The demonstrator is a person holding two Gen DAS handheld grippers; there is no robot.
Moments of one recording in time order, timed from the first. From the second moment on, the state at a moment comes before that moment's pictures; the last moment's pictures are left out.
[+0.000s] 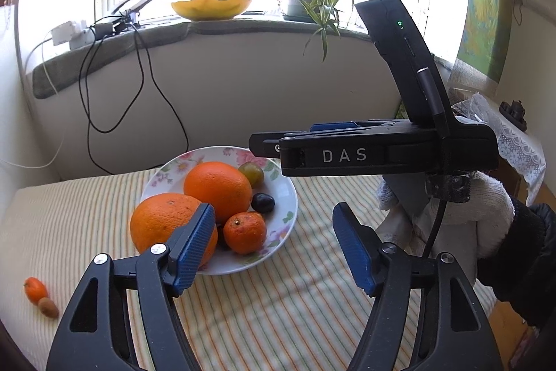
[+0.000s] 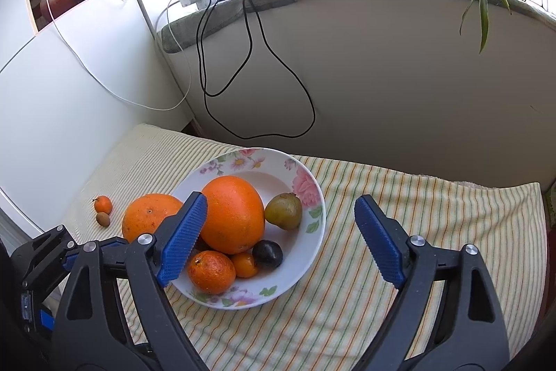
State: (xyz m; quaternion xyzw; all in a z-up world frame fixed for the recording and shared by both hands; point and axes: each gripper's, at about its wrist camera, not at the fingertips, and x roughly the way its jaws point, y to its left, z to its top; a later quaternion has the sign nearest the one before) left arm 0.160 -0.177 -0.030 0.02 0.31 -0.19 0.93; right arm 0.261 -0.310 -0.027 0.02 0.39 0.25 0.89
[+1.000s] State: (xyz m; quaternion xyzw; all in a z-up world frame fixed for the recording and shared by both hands) left arm 0.102 -0.093 -0.008 -0.02 0.29 -0.13 0.95; right arm 0.190 -0.271 0.006 -0.03 0.34 0.24 0.91
